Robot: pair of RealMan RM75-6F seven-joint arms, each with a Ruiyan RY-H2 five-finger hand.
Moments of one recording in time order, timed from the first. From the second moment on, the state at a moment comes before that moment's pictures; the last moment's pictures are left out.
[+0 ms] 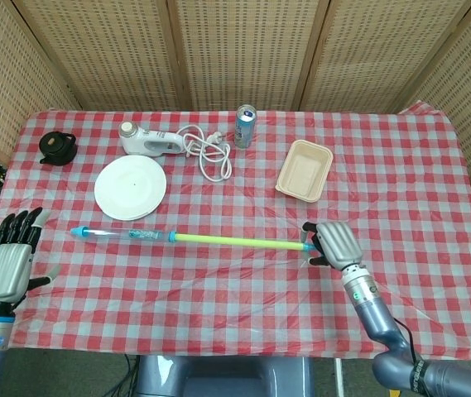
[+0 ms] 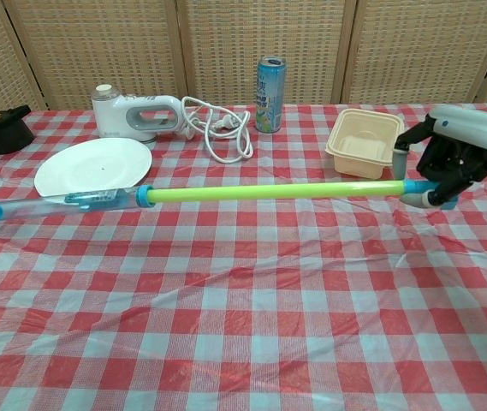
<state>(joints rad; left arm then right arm) -0.19 -1.18 -0.13 -1.81 1.36 1.40 0.35 0.53 -1.44 0.24 -1.62 -1.18 1.04 -0.21</state>
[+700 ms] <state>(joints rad) -0.42 -1.18 -0.28 -1.83 1.04 1.20 0.55 0.59 -1.35 0.29 -1.63 -1.12 0.97 -0.13</state>
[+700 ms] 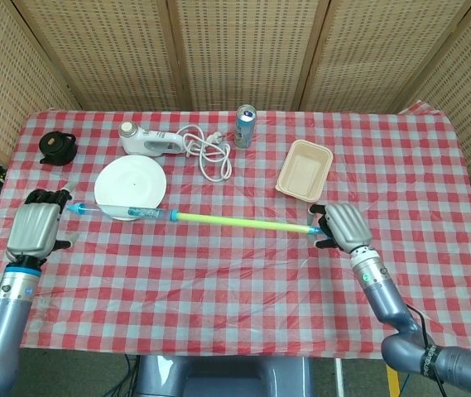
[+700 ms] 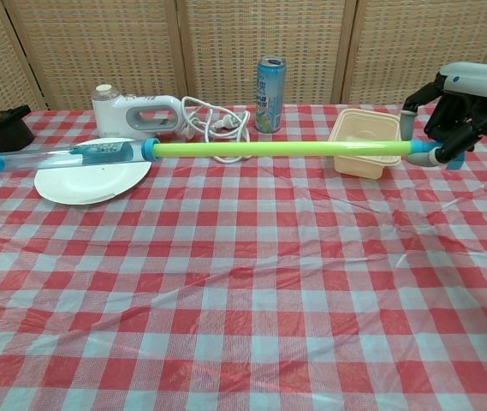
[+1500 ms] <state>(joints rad) -0.60 -1.14 -0.26 -1.70 0.76 1.02 0.62 0.62 -1.31 0.28 -1.61 -1.09 0.94 -0.06</state>
